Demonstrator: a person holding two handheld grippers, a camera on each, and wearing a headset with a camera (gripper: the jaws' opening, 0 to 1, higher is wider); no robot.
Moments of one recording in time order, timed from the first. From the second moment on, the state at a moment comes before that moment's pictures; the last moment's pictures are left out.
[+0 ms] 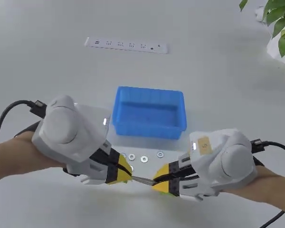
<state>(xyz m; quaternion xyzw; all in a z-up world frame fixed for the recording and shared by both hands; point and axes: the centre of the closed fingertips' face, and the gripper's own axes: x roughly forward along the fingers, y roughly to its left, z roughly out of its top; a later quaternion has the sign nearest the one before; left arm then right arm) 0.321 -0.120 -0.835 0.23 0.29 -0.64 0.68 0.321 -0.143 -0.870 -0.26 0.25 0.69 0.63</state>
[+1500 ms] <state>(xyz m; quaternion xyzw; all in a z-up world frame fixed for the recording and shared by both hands) 0.324 -0.179 -0.796 0.17 0.20 -0.67 0.70 0.322 -0.156 -0.848 -0.14 0.20 0.69 0.68</state>
